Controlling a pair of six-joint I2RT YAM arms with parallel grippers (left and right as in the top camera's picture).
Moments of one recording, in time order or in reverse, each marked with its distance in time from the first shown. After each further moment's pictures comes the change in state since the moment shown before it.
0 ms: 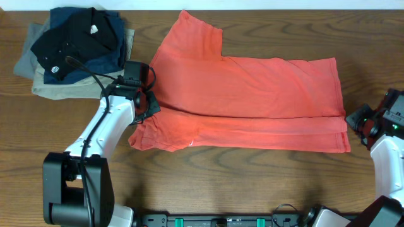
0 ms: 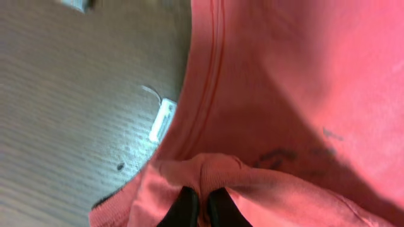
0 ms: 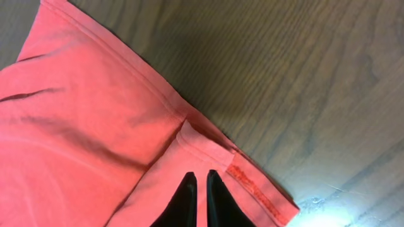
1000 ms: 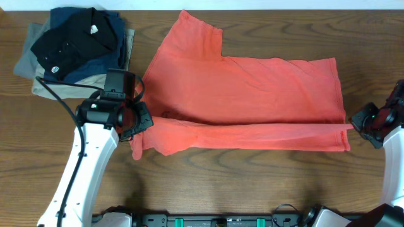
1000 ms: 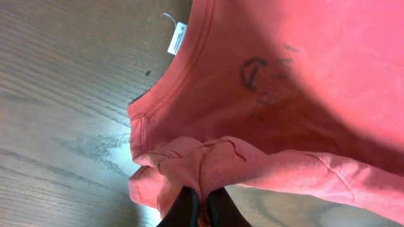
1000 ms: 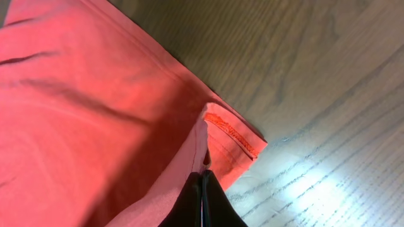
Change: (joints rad) left arm 0.000 -0.320 0.038 -0.367 0.098 0.011; right arm 0.000 0.000 0.214 -0.380 0.000 -0.006
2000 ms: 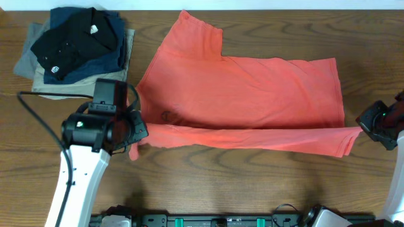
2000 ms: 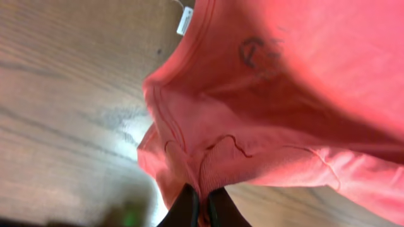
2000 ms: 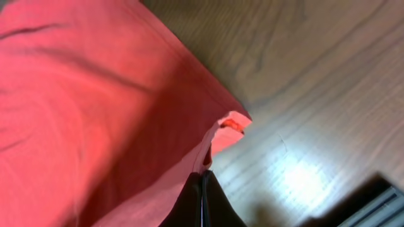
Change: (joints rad) left arm 0.000 -0.145 0.024 -0.134 0.005 0.011; right arm 0.000 -0.022 0.204 -0.305 0.004 -0.032
